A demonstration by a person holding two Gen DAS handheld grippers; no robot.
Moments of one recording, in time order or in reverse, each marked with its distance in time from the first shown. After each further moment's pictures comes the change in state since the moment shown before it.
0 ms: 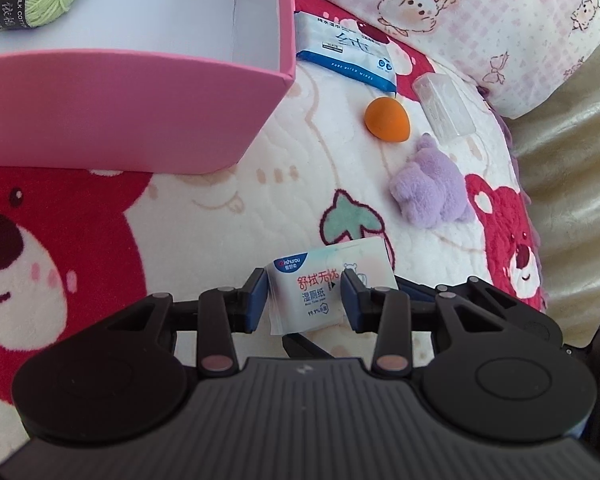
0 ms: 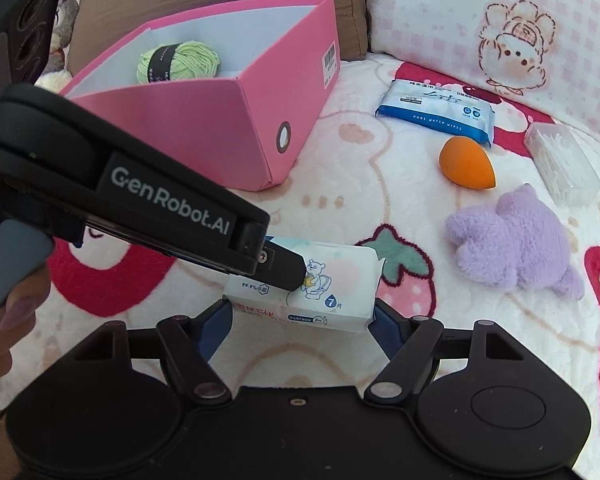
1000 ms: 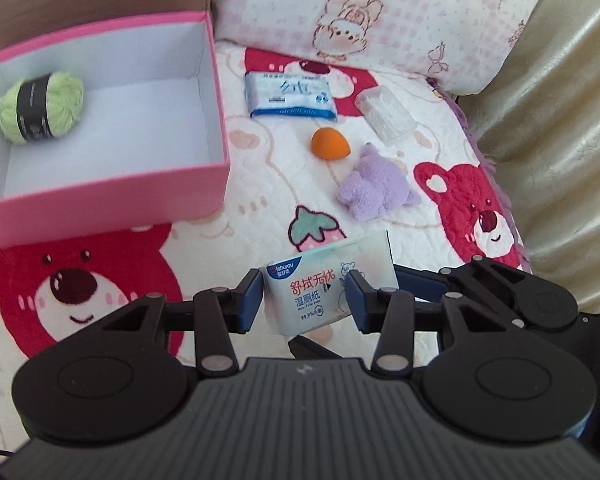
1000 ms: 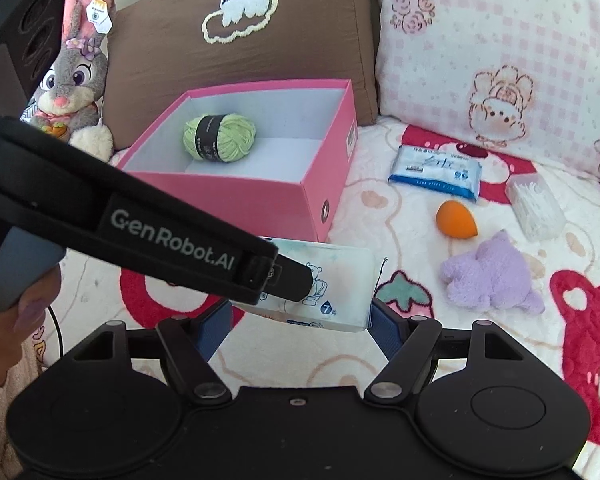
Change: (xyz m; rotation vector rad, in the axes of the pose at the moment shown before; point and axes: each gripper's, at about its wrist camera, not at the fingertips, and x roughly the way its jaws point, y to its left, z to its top) left arm -0.102 -0.063 0.002 0.226 -0.035 0.078; right arm -0.092 0.031 0.020 0.039 -0.097 0.027
